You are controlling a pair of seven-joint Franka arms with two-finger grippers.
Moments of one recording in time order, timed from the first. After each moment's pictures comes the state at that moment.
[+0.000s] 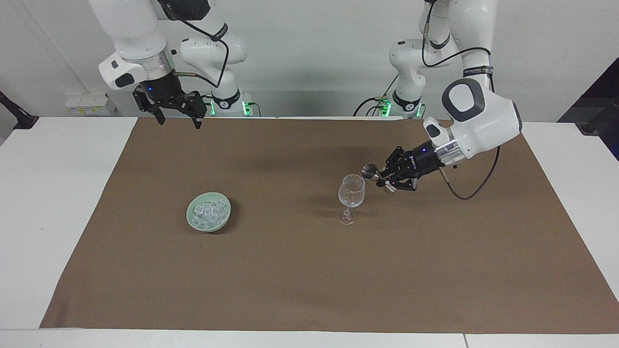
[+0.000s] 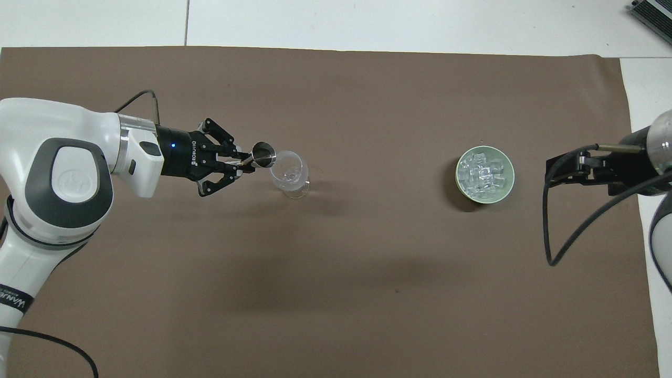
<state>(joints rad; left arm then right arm) -0.03 0.14 -0.21 -1.91 -0.89 2.05 1.77 0.09 -0.02 -0.01 -1.56 -0.01 1.50 0.23</state>
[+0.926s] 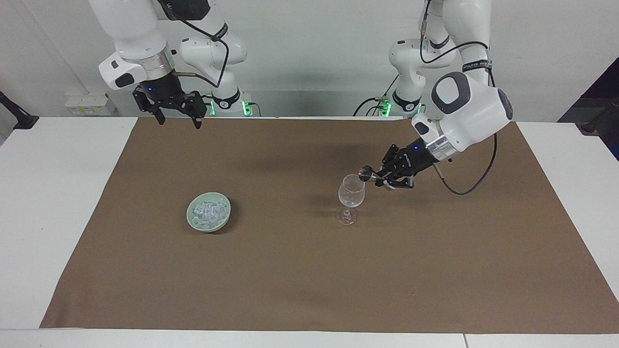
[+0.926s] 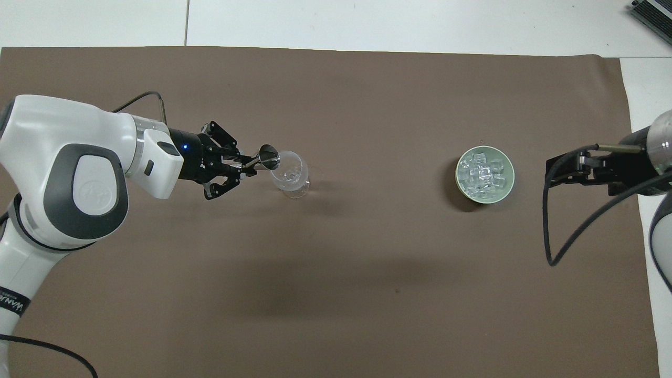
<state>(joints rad) -0.07 0.11 -0.21 -1.90 -0.73 2.09 1.59 0.09 -0.02 -0.01 -1.56 -0.01 1.50 0.23</state>
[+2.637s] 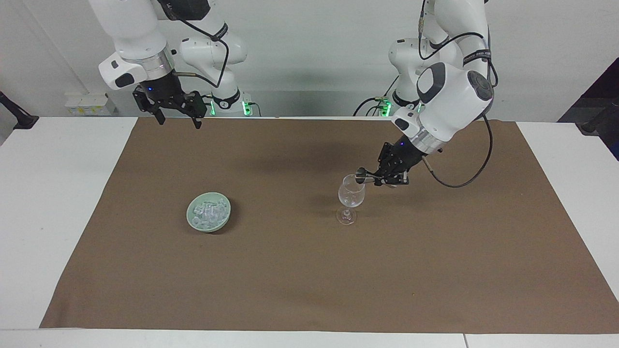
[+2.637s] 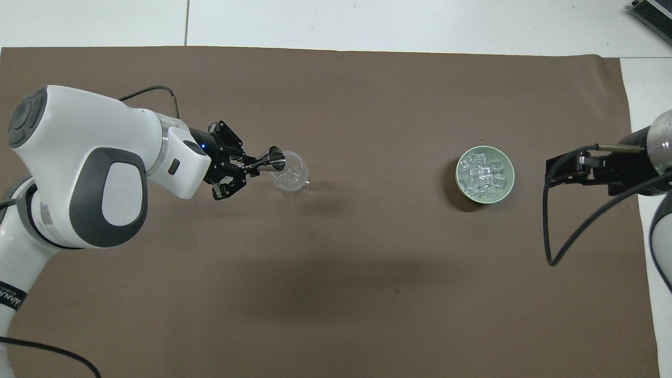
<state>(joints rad) -0.16 0.11 -0.21 -1.84 -0.43 2.10 1.33 0.09 -0.02 -0.01 -1.56 -0.01 1.50 0.23</state>
